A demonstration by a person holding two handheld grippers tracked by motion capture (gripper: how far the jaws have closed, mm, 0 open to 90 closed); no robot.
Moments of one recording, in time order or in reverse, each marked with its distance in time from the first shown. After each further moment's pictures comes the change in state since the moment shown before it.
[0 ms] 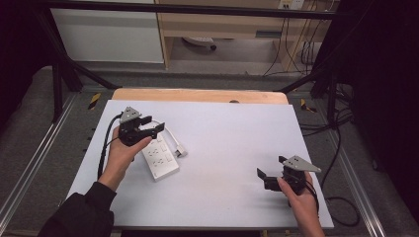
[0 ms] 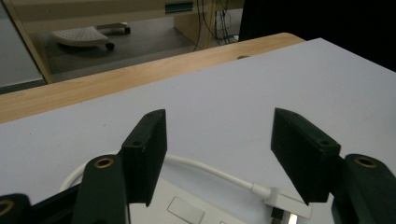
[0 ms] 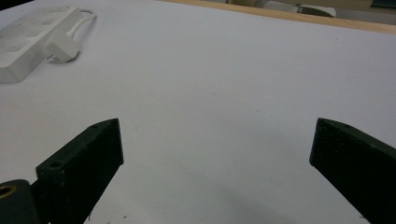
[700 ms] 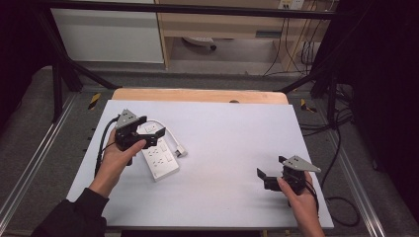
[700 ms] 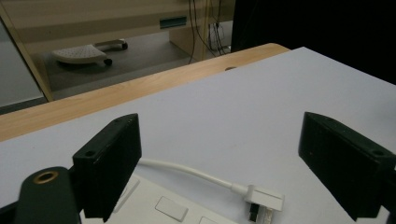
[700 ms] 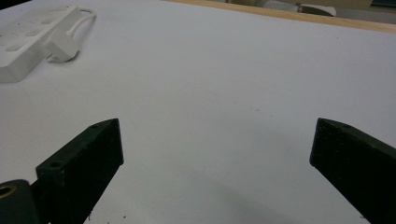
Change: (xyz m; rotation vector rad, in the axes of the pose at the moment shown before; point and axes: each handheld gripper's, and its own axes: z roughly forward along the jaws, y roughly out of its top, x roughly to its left) left arm -0.018 0.004 -0.024 -0.056 -0.007 0.043; right arm 0.000 0.000 0.000 0.003 0.000 0.000
